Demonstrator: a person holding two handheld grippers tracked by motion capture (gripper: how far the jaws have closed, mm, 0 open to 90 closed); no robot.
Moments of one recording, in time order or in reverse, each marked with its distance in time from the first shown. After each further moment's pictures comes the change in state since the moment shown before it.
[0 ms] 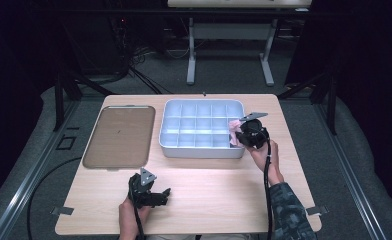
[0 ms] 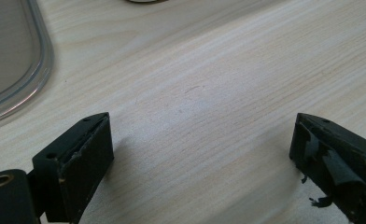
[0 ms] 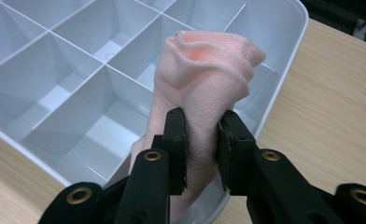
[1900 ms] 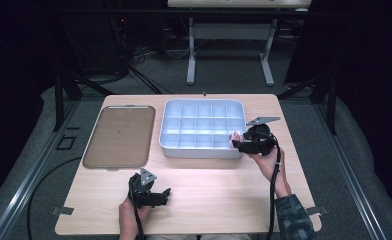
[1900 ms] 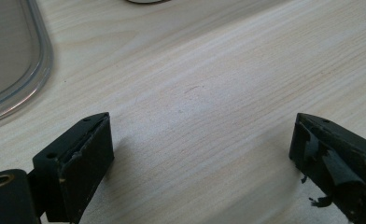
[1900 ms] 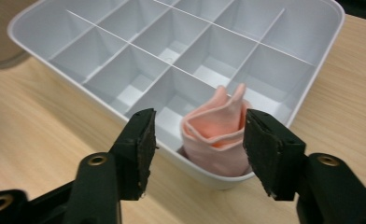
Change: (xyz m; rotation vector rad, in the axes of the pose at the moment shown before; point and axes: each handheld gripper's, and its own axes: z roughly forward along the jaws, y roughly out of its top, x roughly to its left) left arm 0.000 0.000 0.000 0.000 -0.002 -0.001; right arm 0.009 -0.010 -0.048 -0.053 0.183 0.060
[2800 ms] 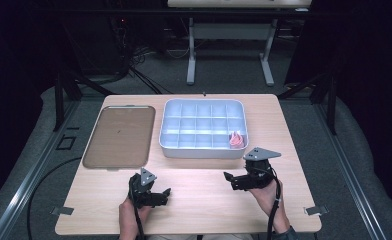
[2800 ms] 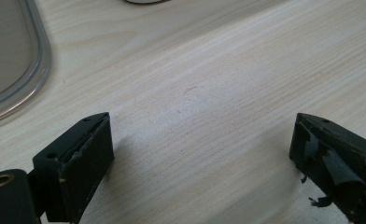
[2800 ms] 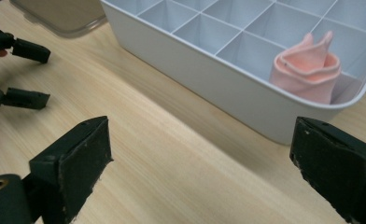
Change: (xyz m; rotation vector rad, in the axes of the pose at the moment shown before) left arm 0.000 0.000 0.000 -0.001 -0.003 0.002; right arm 0.058 -0.066 -0.025 -0.075 0.043 -0.068
